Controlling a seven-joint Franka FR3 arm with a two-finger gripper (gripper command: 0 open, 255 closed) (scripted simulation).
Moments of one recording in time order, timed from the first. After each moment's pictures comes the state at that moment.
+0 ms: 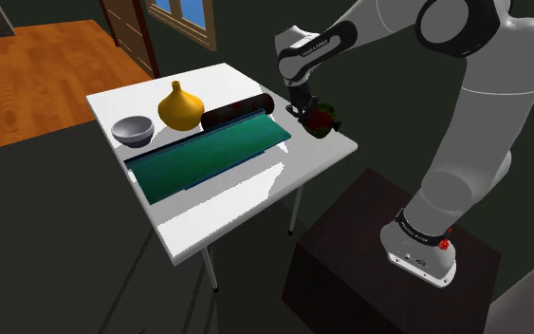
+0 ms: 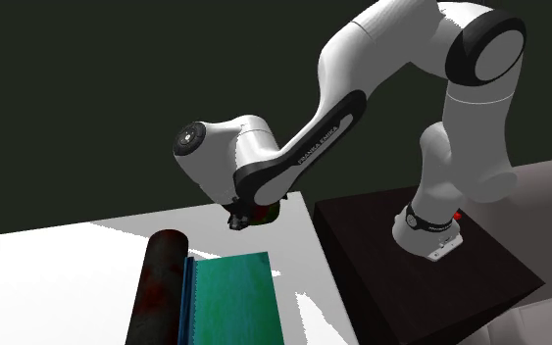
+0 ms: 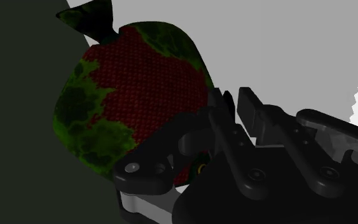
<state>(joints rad) -0.19 0.30 0.07 -1.92 -0.25 1.91 0.58</state>
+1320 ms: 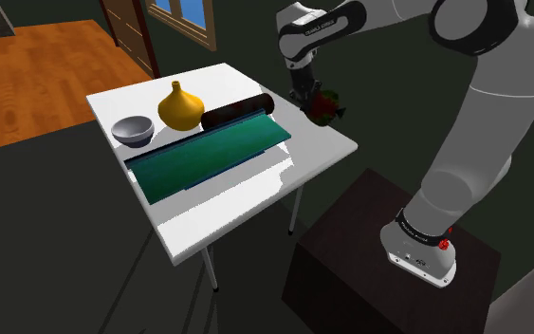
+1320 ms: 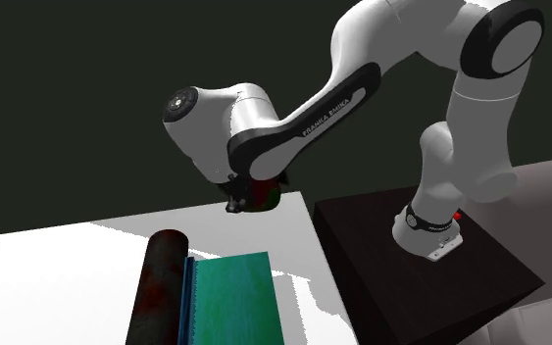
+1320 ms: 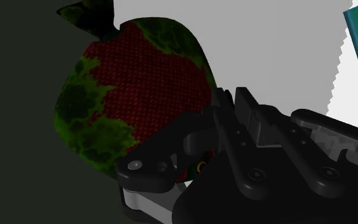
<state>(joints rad) -0.19 0.23 0.07 -1.85 -0.24 1.77 0.55</state>
